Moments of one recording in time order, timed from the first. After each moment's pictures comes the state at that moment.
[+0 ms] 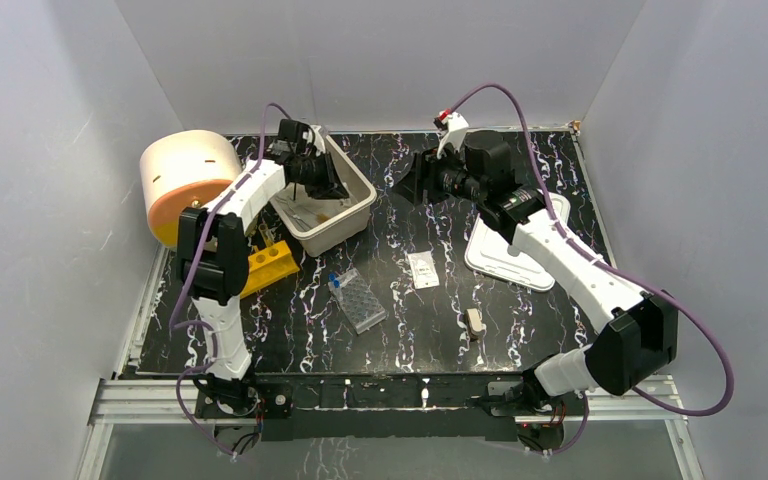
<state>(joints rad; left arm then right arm) -0.25 1.99 1.65 -0.58 0.44 -0.44 0.56 1.40 1.29 -0.23 -0.34 0.31</state>
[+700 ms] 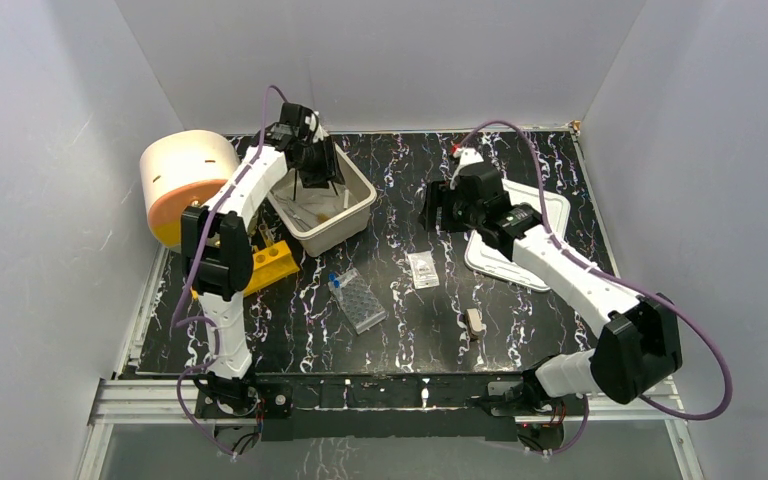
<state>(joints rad) -0.26 2.04 1.81 -0.72 0.25 -0.39 0.56 1.34 1.11 -0.34 -0.04 0.36</state>
